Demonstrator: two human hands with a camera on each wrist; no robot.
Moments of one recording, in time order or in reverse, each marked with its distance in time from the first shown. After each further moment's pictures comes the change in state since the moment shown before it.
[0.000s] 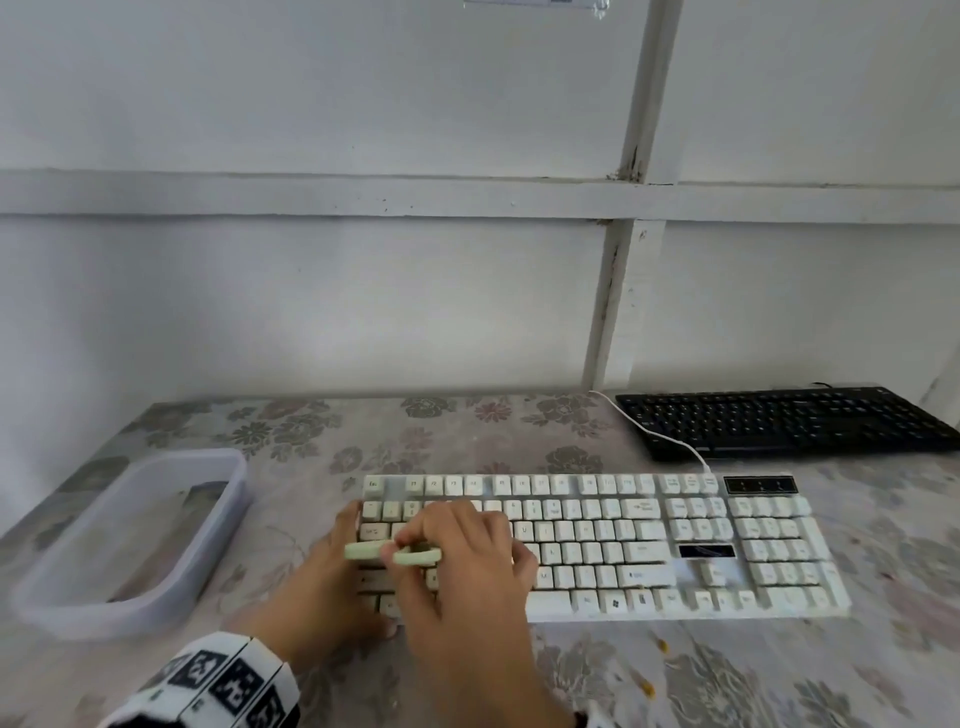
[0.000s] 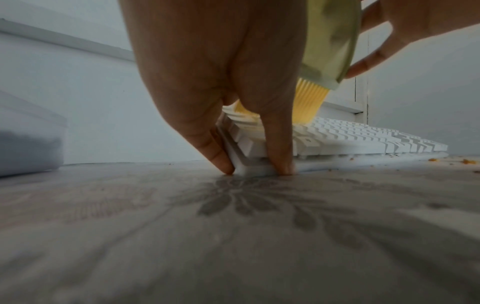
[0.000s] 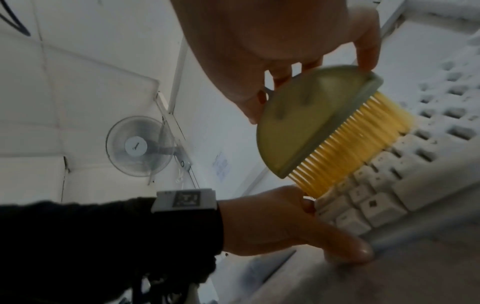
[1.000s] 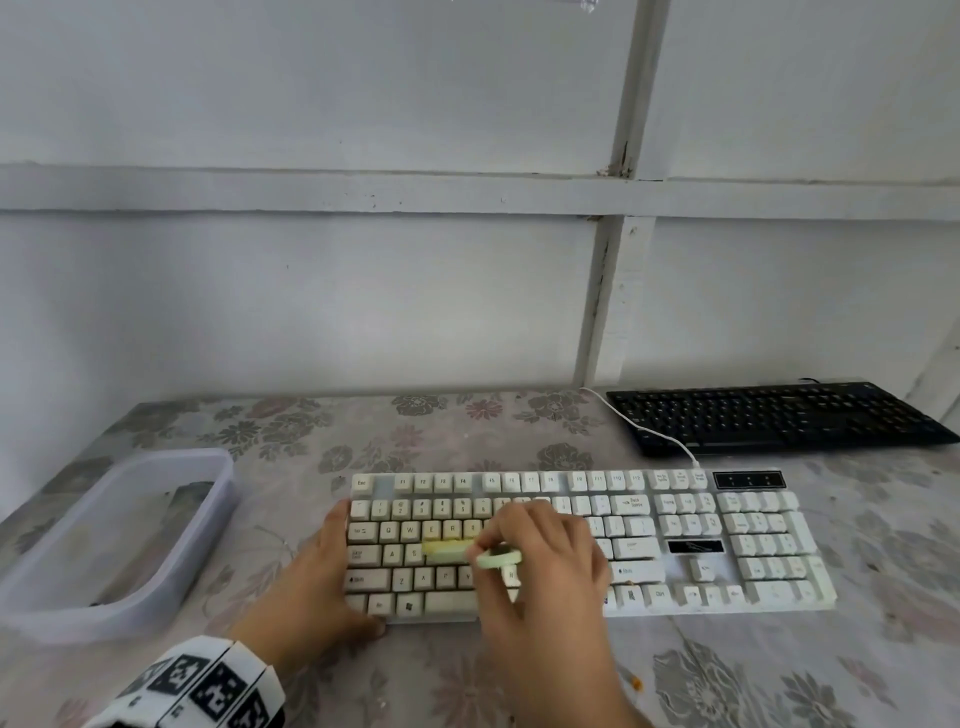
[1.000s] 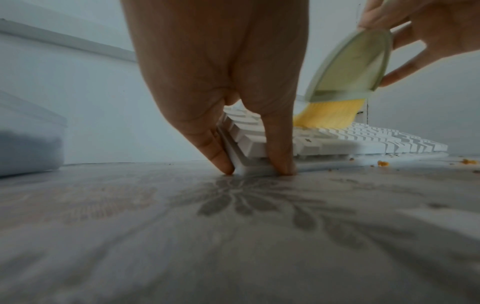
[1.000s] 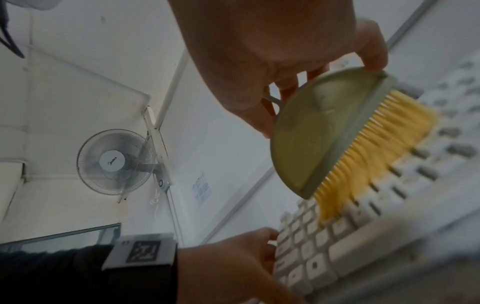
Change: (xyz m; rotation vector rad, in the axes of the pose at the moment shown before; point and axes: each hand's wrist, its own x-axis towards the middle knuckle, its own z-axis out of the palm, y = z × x) left_hand -0.008 0.017 -0.007 0.003 -0.025 -0.067; right_hand -0.007 0.038 -0.033 -0.064 0.067 0.074
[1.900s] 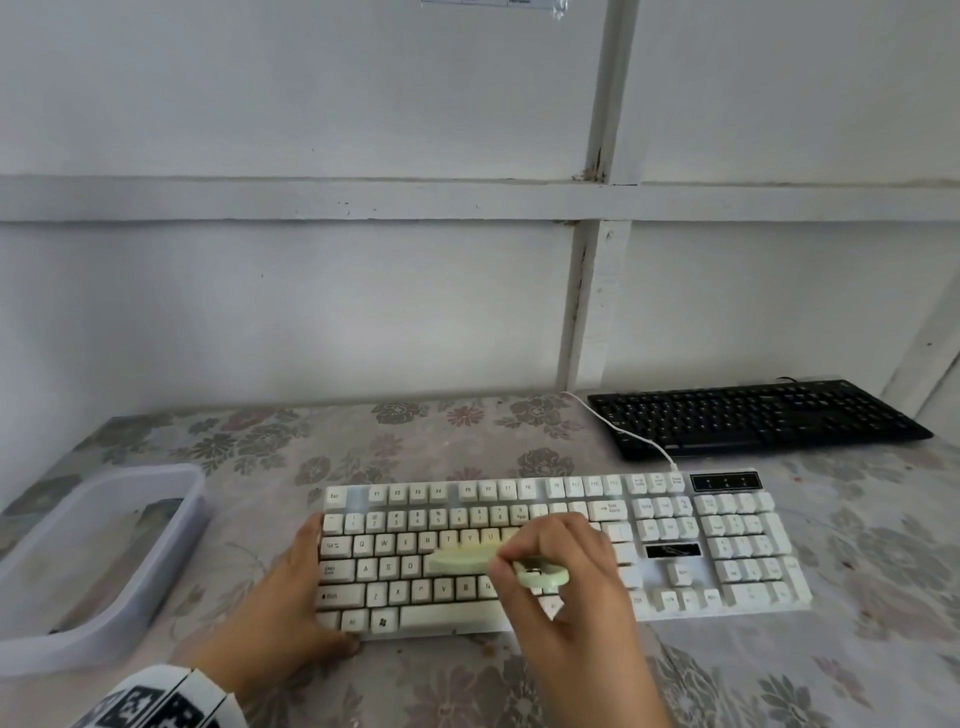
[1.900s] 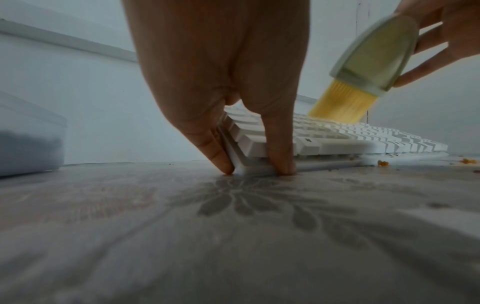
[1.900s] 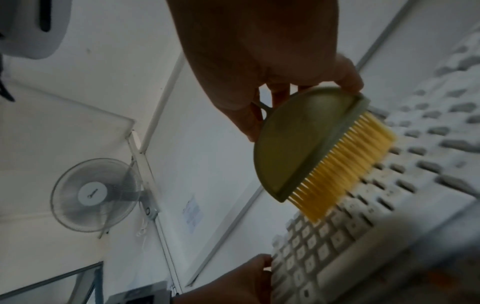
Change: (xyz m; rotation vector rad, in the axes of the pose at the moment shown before) left_hand 0.001 -0.005 0.000 -0.001 -0.038 -0.037; right_hand 0.002 0.025 -0.029 0.269 0.003 -0.030
